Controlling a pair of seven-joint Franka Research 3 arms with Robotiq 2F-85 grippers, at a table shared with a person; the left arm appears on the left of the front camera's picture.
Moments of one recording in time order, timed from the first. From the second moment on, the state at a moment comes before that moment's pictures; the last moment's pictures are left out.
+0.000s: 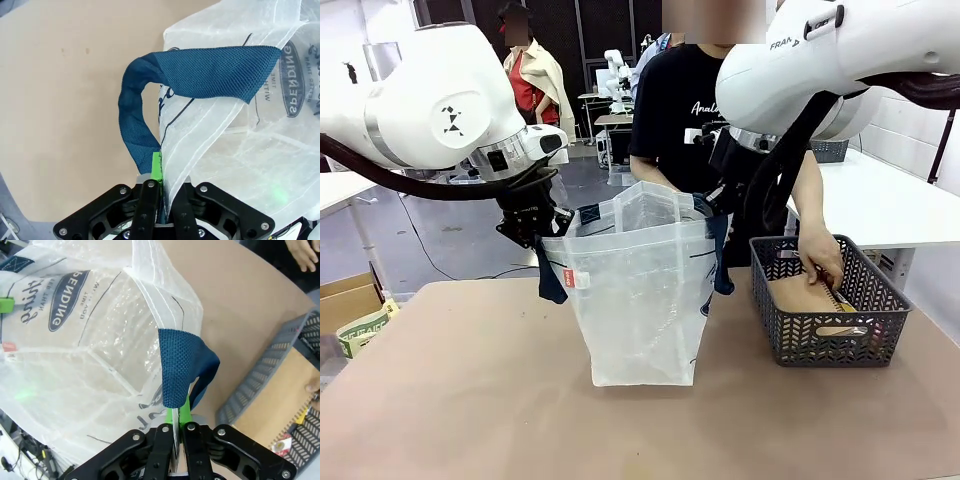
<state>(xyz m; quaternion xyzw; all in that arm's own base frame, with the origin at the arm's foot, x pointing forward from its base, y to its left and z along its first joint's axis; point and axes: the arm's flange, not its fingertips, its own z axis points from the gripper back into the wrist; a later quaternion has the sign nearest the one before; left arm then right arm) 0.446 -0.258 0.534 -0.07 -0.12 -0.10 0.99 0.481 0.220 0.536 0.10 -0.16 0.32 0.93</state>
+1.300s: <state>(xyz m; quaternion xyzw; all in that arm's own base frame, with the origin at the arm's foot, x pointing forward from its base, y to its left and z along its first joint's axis) 0.446 -0.258 0.534 -0.07 -0.12 -0.10 0.99 0.481 0.220 0.536 0.10 -0.16 0.32 0.93</state>
